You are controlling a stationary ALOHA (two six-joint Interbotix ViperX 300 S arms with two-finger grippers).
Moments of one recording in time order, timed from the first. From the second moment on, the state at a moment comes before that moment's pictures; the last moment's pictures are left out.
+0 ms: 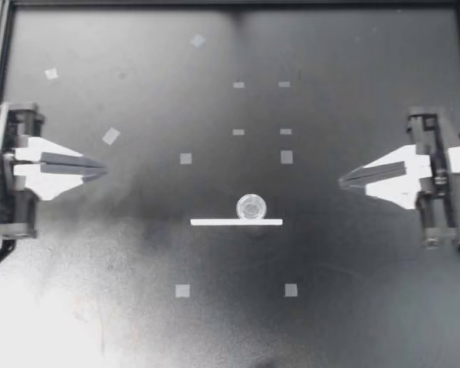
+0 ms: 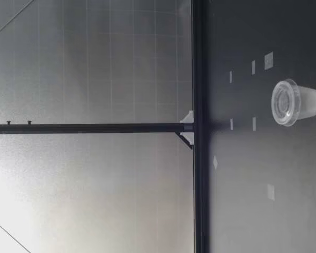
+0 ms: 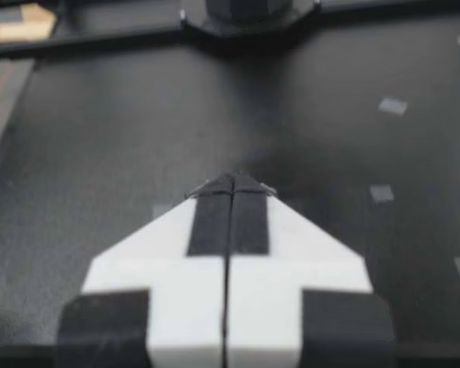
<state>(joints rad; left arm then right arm) 0.04 -0.79 1.21 -0.03 -0.31 0.06 -0.01 -0.70 1.04 0.01 -0.08 0.09</state>
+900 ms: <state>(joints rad) 0.04 -0.26 1.11 -0.03 -0.52 0.06 -0.05 -0.29 0.95 0.01 -0.15 0.12</state>
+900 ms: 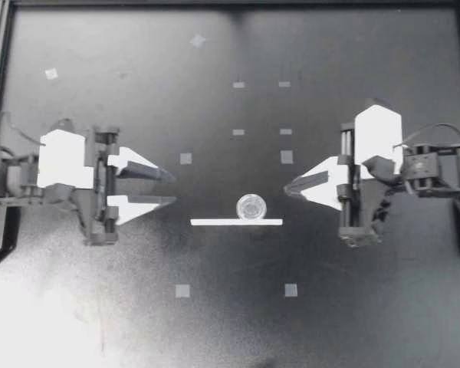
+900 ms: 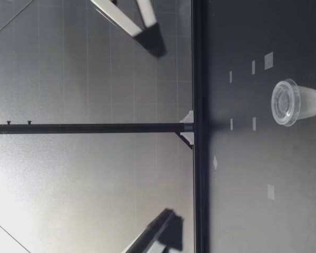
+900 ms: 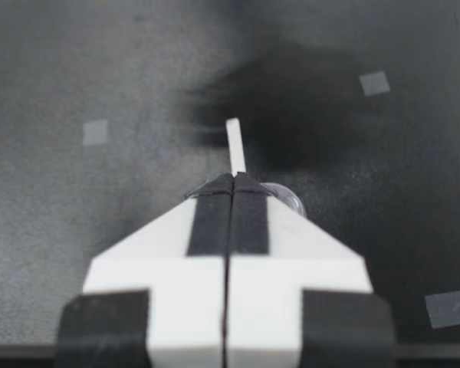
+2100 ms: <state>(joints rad) 0.04 0.22 0.87 -0.03 -0.54 0.04 -0.05 0.01 0.87 0.01 -0.21 0.17</state>
